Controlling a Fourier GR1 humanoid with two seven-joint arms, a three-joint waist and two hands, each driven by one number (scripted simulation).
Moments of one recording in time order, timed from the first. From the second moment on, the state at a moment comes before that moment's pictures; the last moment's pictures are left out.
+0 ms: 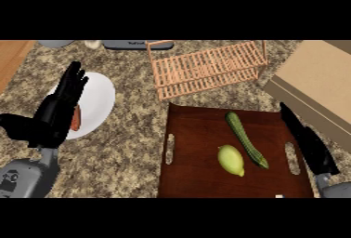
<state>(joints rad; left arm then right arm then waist) -0.23 0.39 -0.15 -1.58 0.25 0.20 0.05 -0.08 -0.55 0.31 -1.36 -0.17 -0.15 -0.03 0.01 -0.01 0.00</state>
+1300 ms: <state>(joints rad) 0.00 0.37 -0.26 -1.39 0.15 0.11 0.03 0.26 -0.48 0.12 -1.52 -0.20 0.00 -0.72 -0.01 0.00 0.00</state>
